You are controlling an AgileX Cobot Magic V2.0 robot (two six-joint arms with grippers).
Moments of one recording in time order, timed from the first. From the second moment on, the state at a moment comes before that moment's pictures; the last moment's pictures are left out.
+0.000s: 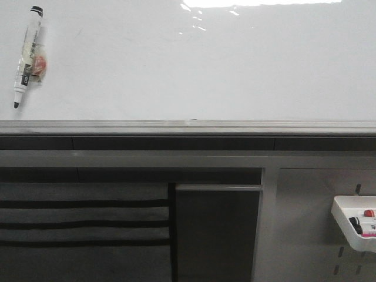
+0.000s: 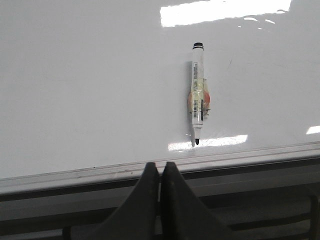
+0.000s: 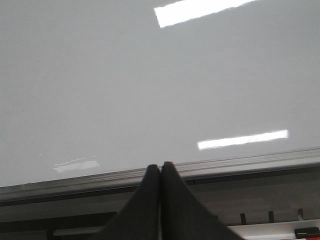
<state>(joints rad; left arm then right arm) -0.14 -0.01 0.01 -0.15 0.05 0.24 0.10 -0.01 0.02 -0.05 0.00 0.23</state>
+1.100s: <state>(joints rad) -0.14 0.15 -0.53 -0.25 0.38 0.24 0.10 0.14 -0.37 -0.22 0.30 0.23</state>
